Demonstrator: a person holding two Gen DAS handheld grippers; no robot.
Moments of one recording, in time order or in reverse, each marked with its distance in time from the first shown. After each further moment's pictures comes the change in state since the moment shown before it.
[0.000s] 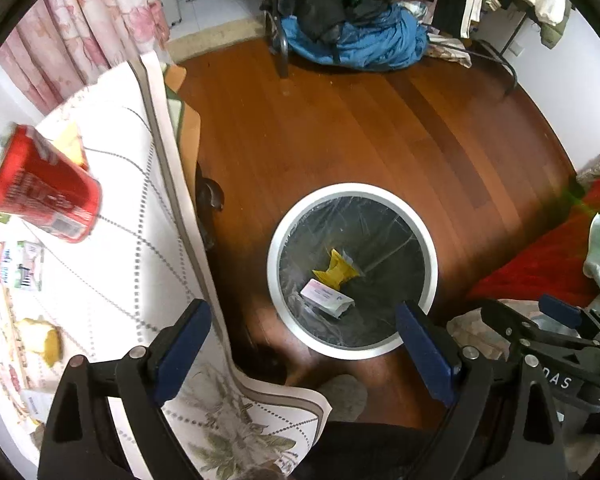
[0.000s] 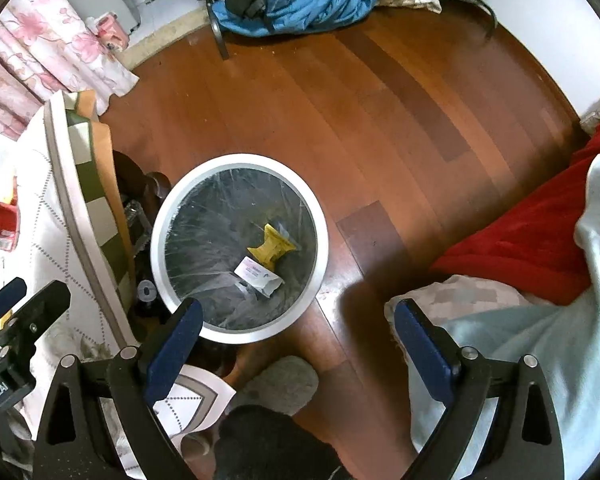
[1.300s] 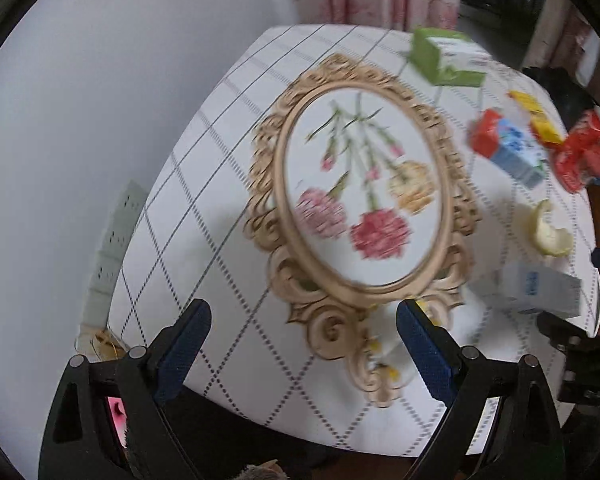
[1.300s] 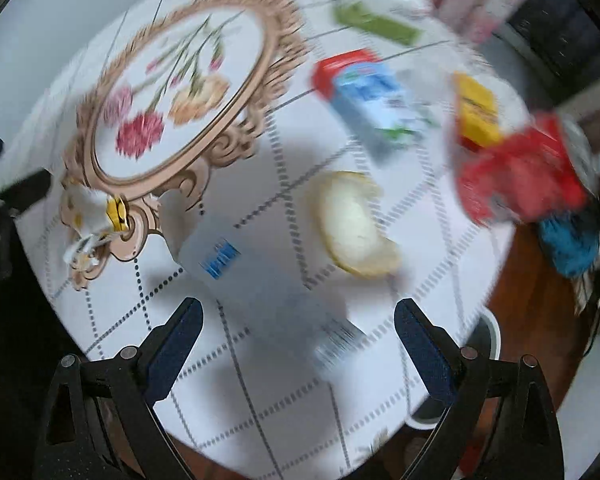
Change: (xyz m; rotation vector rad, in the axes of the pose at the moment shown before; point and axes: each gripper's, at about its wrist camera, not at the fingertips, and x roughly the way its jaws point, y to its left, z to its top) left arm -0.095 0.359 -0.230 -0.588 -0.021 0.387; right arm -0.018 0.448 -0.153 -1.168 0.061 0.024
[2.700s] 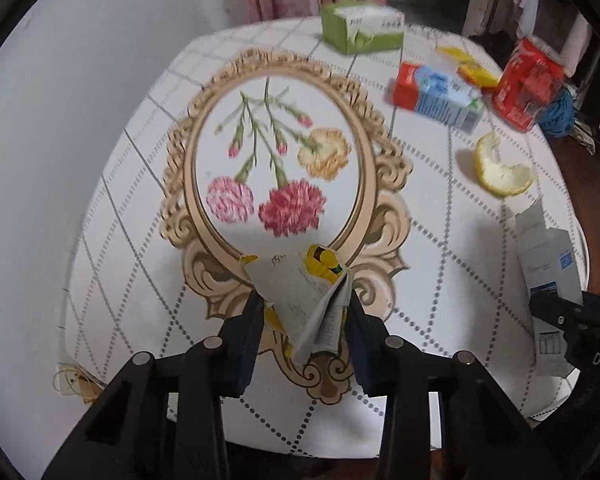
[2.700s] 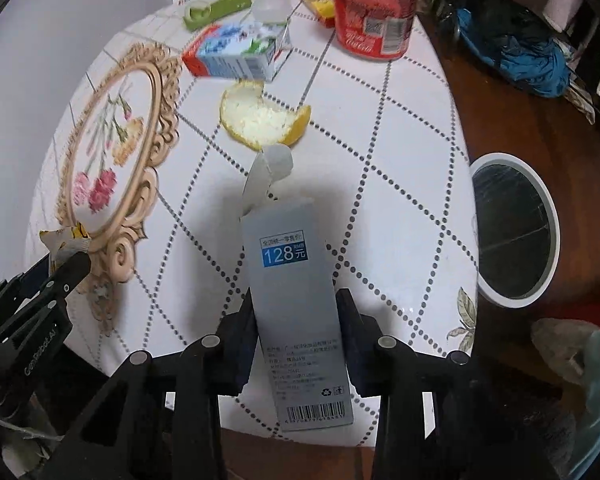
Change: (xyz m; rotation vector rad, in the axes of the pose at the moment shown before) left arm -0.002 -0.059 -0.022 0.191 -0.063 -0.114; right arm -0.006 -0.031 -0.104 0.657 -0.101 0.140
